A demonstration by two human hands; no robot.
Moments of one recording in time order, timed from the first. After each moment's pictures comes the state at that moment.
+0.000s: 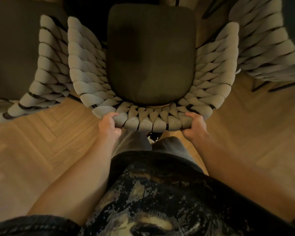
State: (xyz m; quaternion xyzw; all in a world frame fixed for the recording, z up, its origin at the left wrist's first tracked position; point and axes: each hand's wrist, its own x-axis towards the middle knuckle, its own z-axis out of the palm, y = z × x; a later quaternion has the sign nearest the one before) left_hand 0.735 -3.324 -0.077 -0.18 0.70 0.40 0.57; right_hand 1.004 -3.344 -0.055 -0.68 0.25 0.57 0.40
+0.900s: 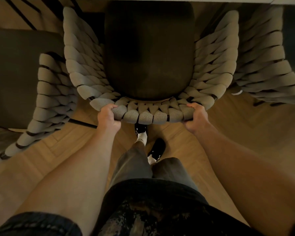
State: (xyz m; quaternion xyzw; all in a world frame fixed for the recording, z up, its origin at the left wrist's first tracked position) left_hand 0.742 -3.171 -0.090 -0.14 0.68 0.43 0.58; right_hand 1.014 -3.196 -0.064 -0.69 0.21 0.56 0.40
